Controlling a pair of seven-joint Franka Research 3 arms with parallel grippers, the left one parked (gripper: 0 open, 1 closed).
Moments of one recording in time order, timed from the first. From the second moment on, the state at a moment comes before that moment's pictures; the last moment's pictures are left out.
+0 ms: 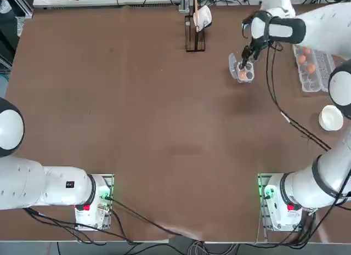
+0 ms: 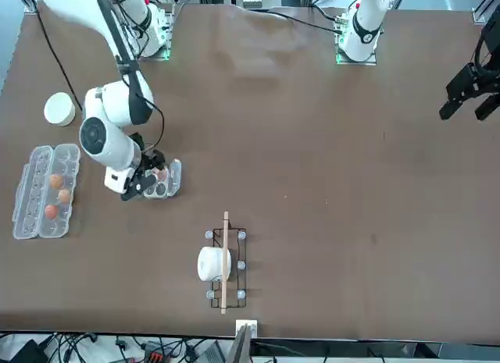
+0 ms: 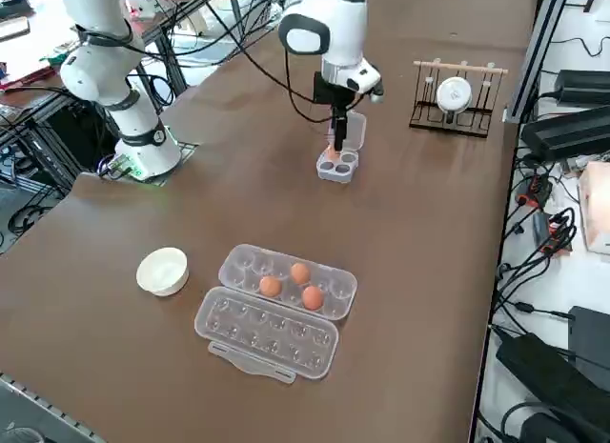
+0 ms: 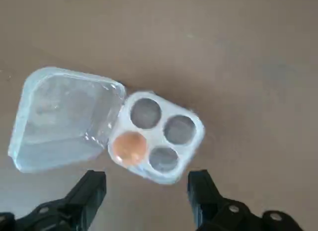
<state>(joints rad) 0.14 0.33 0.05 -1.93 0.02 2.12 -0.23</state>
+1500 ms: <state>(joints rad) -0.37 0.45 0.04 -1.75 0.01 2.14 -1.40</state>
